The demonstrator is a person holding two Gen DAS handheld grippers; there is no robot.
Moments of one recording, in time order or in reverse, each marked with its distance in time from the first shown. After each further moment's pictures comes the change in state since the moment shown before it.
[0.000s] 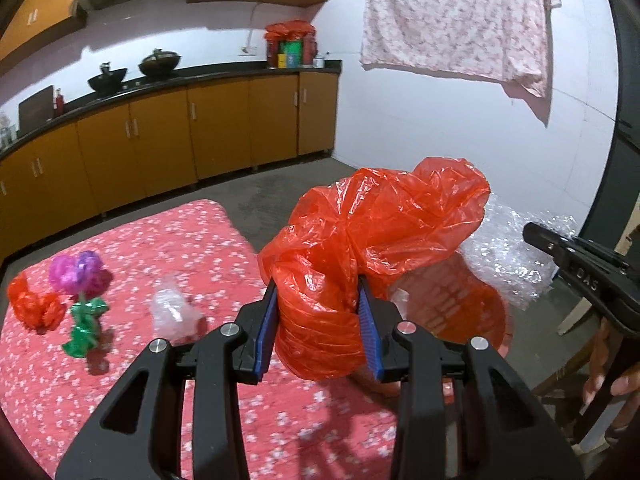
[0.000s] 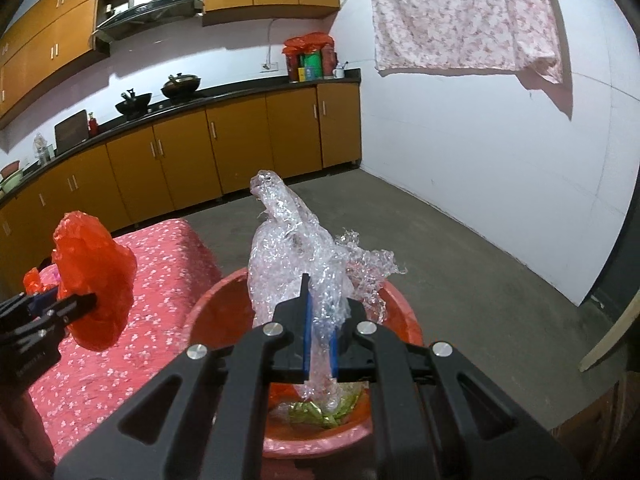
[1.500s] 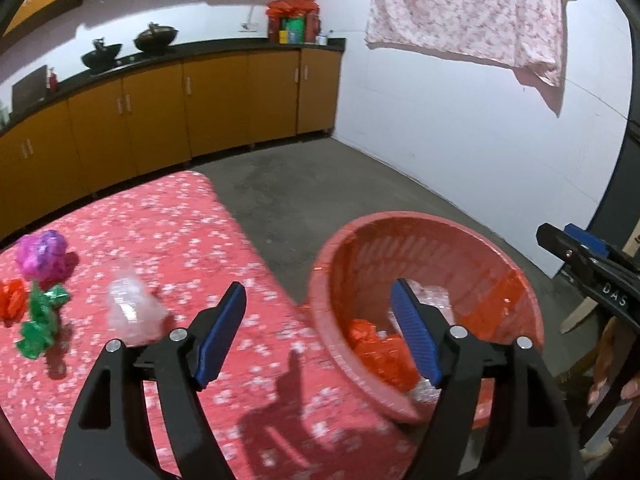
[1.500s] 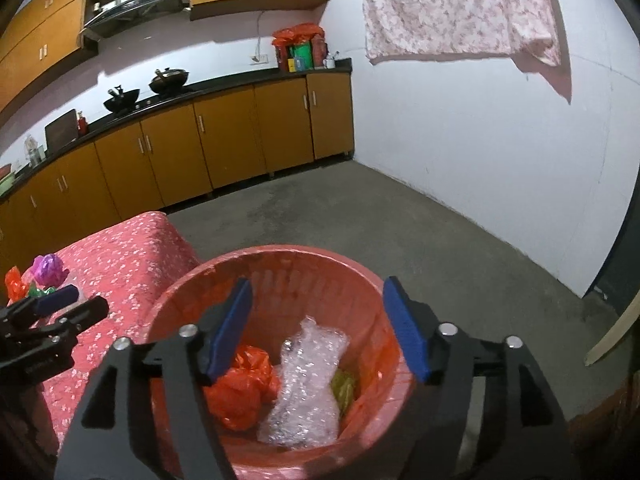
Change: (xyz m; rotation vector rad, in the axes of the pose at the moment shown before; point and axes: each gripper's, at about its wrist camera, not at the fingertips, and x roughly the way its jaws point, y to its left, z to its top) left arm 0.048 0.006 -0.009 -0.040 0.061 0.013; right arm 0.042 -0.012 -0.010 0.011 0.014 -0.008
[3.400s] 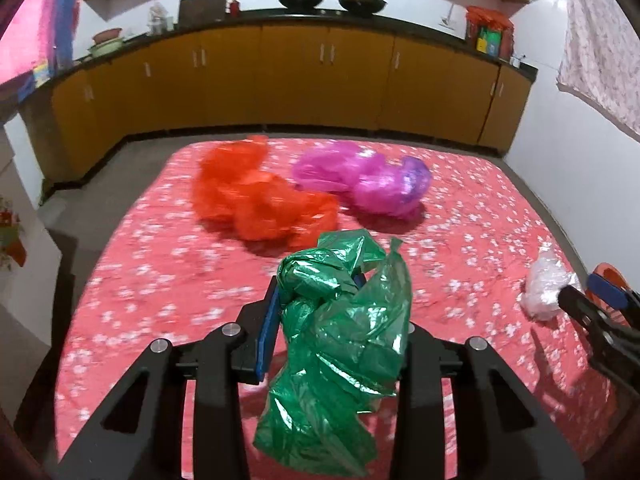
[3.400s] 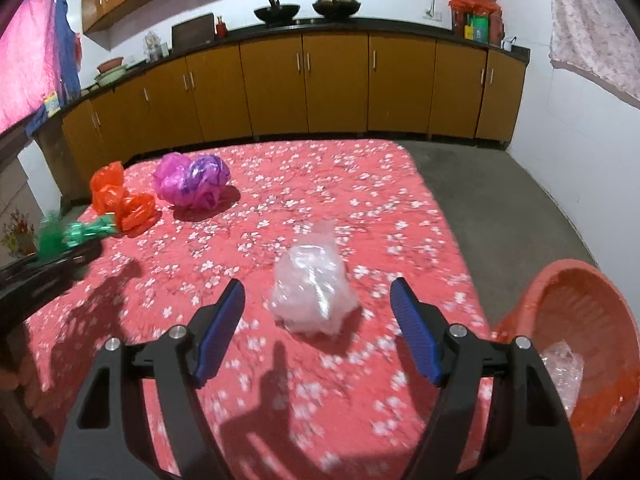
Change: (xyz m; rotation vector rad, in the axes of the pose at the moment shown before) left arm -0.079 0.282 -0.068 -0.370 0.071 0.457; right arm 0.067 0.310 -0.029 -0.325 0.215 0.382
